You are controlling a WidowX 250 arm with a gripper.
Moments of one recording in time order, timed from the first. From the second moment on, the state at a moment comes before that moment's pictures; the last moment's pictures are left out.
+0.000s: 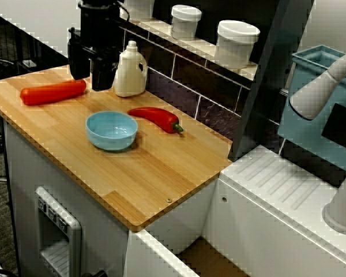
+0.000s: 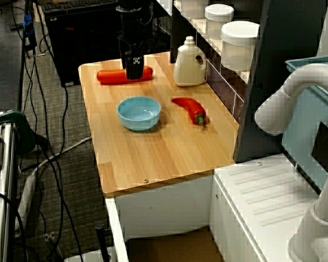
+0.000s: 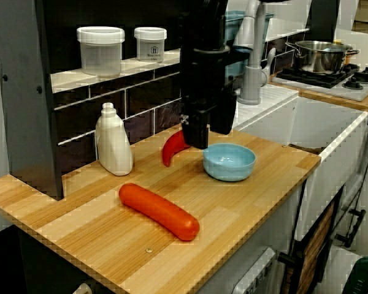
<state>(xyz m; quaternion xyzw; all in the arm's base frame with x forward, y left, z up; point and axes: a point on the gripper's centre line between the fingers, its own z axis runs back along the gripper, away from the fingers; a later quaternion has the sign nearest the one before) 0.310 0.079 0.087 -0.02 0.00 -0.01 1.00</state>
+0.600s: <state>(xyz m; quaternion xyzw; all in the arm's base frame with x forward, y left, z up) 0.321 0.107 0.057 -0.03 0.03 -0.08 1.00</state>
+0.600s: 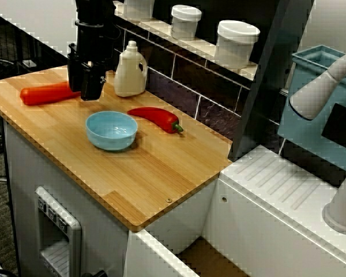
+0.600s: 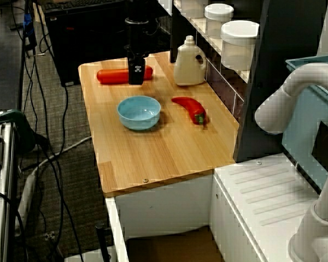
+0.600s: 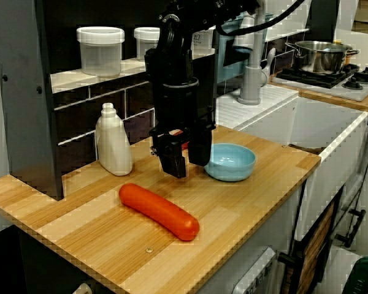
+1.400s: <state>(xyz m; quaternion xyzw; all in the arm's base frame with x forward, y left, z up) 0.306 0.108 0.036 0.00 0.05 -0.10 0.99</state>
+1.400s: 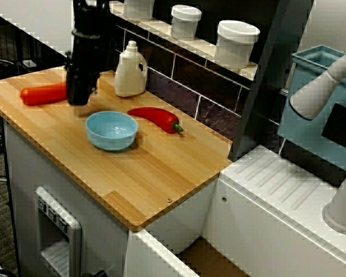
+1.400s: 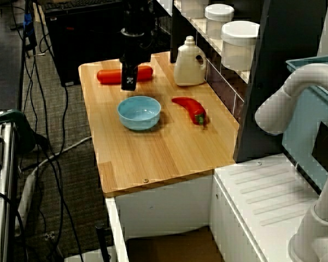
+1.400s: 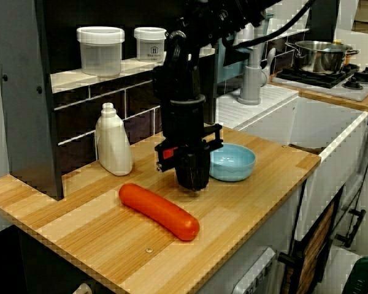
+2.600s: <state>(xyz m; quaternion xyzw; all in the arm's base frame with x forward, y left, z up) 0.287 -0.023 0.034 -0.10 0.21 -0.09 0.97</state>
